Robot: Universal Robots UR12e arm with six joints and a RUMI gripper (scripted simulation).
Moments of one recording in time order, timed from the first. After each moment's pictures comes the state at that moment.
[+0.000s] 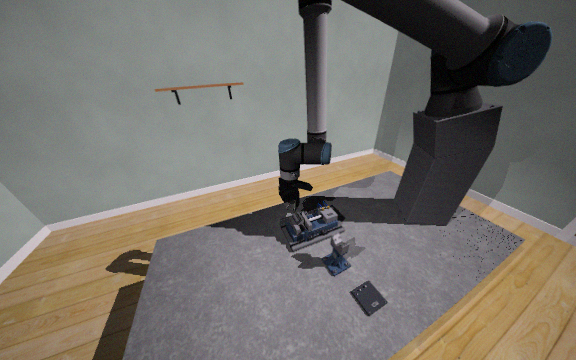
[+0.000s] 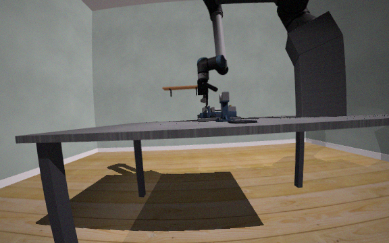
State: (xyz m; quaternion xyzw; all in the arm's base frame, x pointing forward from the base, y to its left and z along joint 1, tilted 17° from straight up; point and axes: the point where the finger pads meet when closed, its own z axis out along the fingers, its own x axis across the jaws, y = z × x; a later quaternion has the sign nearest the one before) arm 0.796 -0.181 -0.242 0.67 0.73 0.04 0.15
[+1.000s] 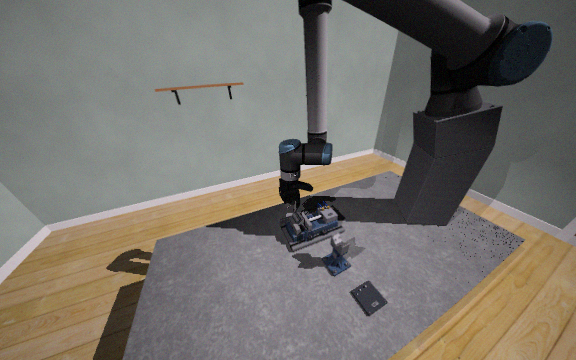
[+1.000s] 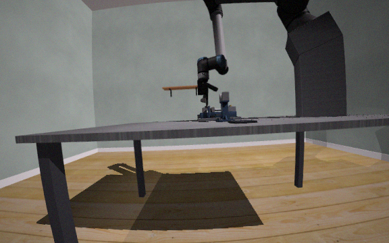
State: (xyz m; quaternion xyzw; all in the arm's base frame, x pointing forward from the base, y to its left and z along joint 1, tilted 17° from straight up) arm 0.796 -0.174 -0.243 0.67 0.73 0.04 0.15
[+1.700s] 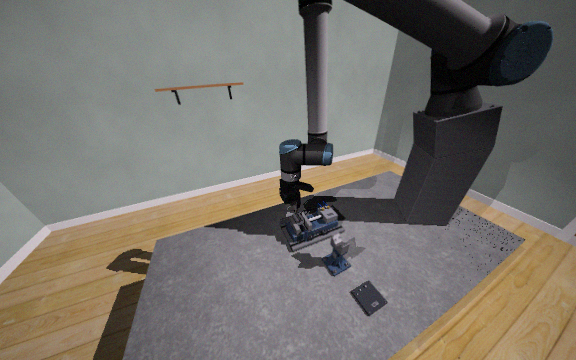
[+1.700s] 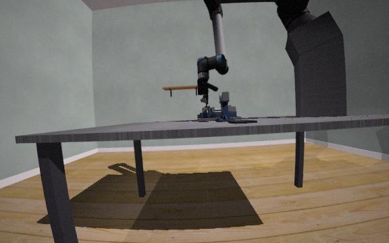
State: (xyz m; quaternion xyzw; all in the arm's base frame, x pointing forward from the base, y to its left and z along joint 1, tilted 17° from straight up) arm 0.795 -0.169 -0.244 0.67 0.73 0.04 0.15
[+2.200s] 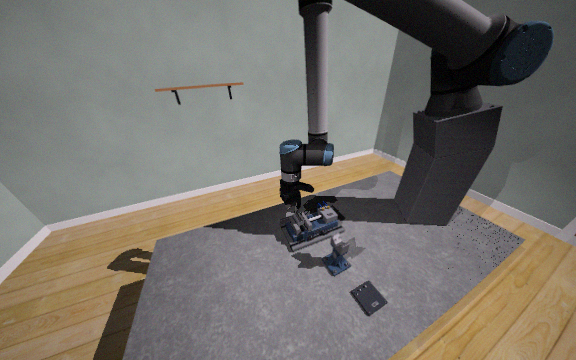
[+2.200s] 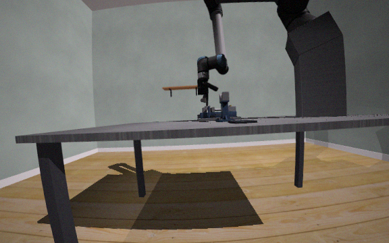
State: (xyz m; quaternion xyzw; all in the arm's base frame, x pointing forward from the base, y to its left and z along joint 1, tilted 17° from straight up) arm 0.795 -0.165 -0.245 0.67 0.73 0.04 0.15
